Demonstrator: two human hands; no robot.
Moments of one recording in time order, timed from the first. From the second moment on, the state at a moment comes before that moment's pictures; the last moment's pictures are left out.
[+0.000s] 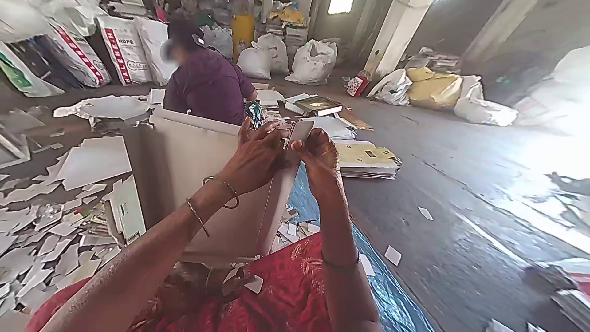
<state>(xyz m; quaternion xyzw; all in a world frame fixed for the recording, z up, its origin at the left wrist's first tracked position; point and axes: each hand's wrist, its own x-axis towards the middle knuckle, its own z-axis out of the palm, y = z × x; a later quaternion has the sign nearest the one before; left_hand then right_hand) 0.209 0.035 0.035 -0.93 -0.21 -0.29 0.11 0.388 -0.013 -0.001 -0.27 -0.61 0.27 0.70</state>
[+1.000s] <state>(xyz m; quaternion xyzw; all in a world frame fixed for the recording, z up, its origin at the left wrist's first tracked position) 0.206 0.041 0.037 -0.93 -0.19 -0.30 0.12 0.388 -0.066 0.089 -0.35 -0.85 -0.35 0.18</state>
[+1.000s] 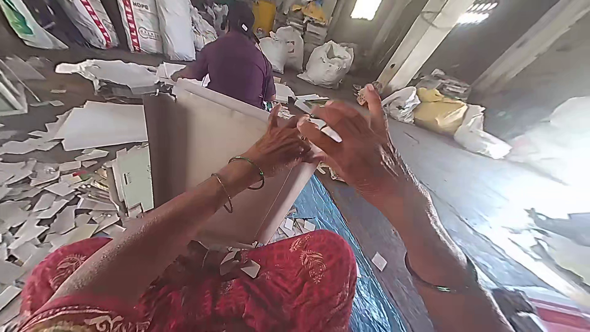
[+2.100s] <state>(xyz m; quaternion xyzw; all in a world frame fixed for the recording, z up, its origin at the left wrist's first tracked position) 0.133 0.028 0.106 -0.87 -0.33 -0.30 0.23 0.337 -0.003 0.100 -0.41 -0.80 -0.32 0.30</state>
